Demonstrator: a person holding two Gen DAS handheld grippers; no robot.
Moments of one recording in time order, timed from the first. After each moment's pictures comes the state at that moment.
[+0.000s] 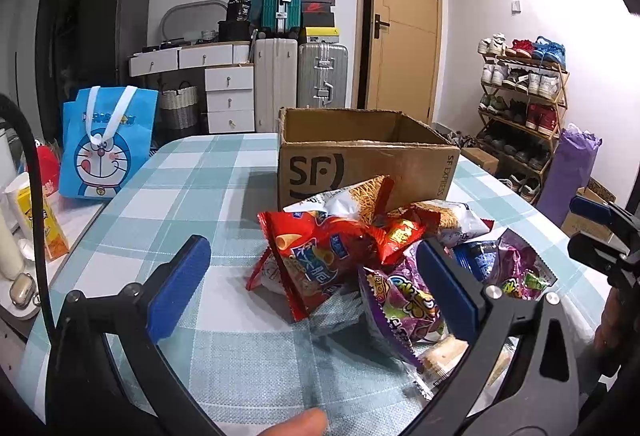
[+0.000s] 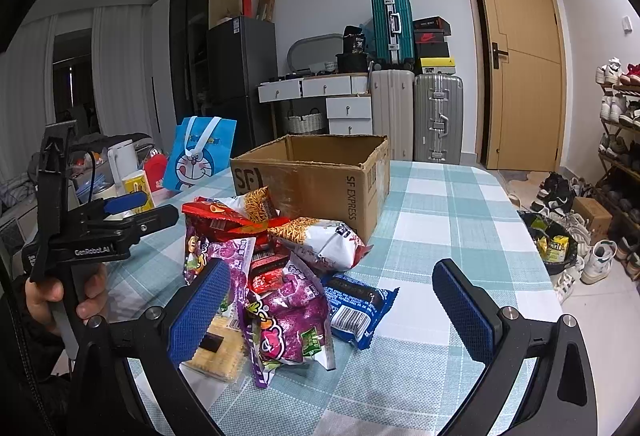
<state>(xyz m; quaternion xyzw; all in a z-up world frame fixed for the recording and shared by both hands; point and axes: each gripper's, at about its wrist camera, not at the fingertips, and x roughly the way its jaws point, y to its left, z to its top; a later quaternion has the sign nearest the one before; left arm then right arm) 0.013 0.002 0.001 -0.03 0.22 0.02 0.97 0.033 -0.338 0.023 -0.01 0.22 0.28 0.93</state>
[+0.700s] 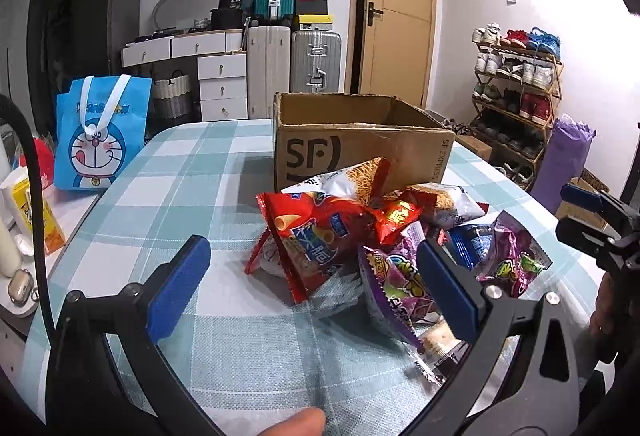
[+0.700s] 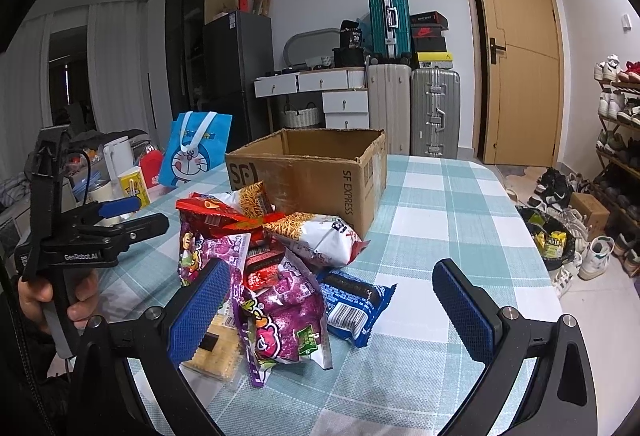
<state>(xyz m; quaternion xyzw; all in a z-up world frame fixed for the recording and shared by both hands) 0.009 0.004 -0.004 -0.02 0.24 0.00 0.97 0.034 -0.336 0.021 -0.02 0.24 0.27 0.93</state>
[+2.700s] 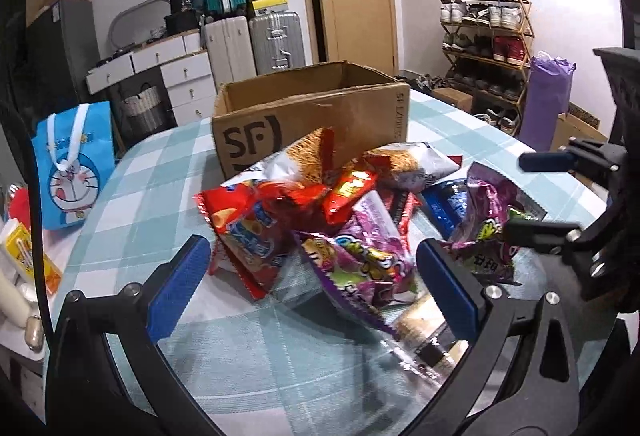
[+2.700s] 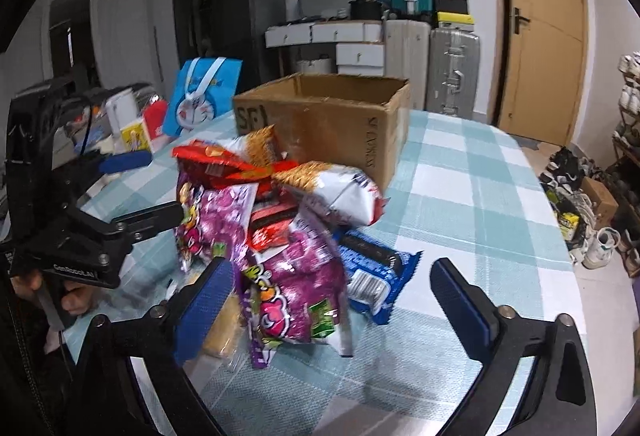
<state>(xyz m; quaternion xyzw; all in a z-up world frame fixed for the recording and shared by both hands) 0.023 -0.038 -0.013 0.06 0.28 -0.05 0.96 0.053 -0.310 0.002 -0.07 0.32 0.29 0.90</state>
